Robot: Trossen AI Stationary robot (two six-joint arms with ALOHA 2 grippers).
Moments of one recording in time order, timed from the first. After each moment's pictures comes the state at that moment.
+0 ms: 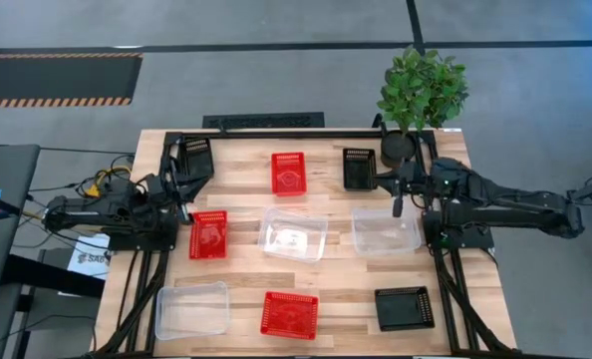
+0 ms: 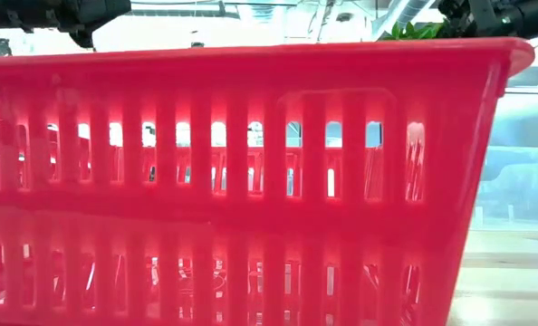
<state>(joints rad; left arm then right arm) -0.04 0.12 0.26 0.15 -0.35 0.21 -0.25 0.54 0.48 -0.13 0.03 -0.04</state>
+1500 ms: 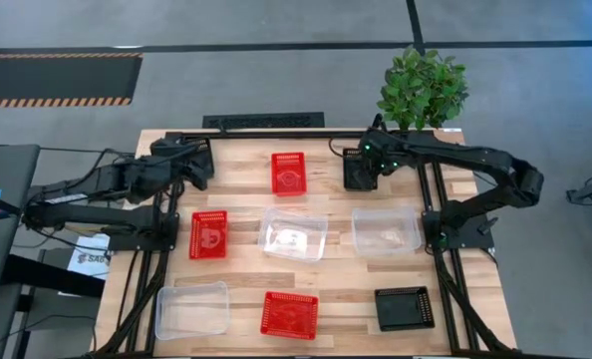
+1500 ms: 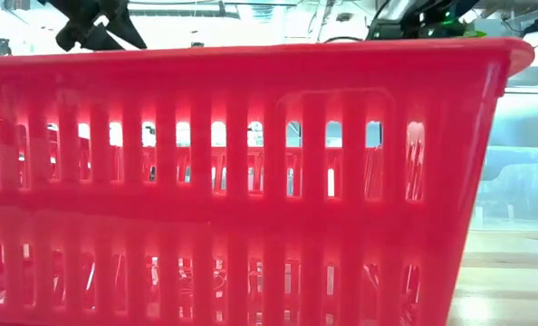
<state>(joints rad) 0.14 0.64 0.82 -0.72 -0.71 -0.49 -0.51 1.35 1.02 -0.91 0.16 0.47</state>
